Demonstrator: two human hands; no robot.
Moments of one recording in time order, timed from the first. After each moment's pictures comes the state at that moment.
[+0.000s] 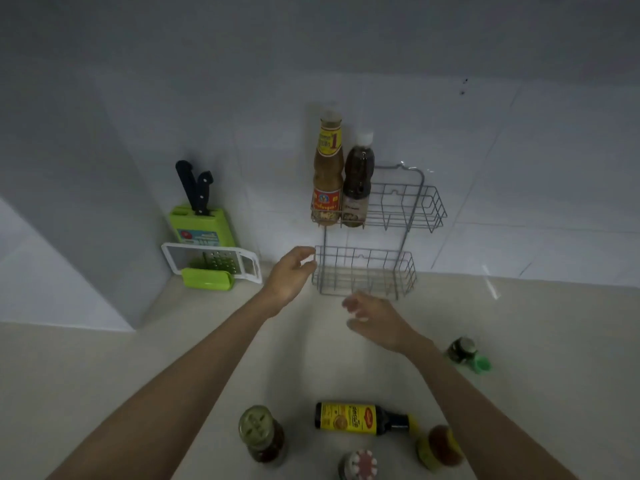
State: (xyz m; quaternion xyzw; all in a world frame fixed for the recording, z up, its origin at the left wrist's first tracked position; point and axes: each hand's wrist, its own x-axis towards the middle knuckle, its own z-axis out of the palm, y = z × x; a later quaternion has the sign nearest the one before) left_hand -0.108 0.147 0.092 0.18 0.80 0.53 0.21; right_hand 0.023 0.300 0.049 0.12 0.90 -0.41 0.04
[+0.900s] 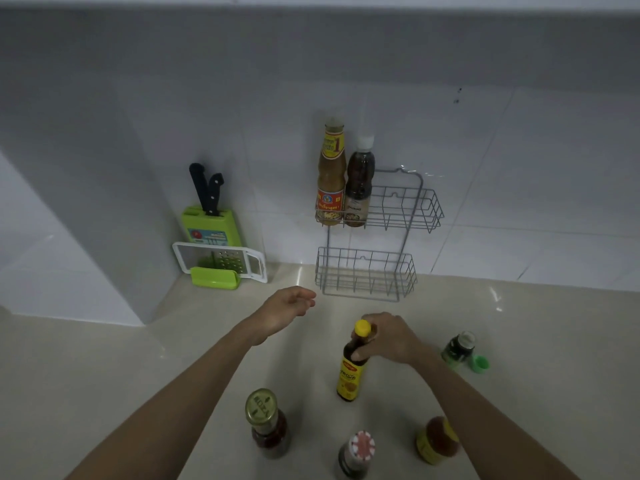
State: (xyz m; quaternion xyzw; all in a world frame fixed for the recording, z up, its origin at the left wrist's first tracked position) left_hand -0.073 0.095 0.060 0.18 0.79 0.46 0.35; right_hand 0.061 0.299 0.026 0.16 0.90 -0.40 0.09
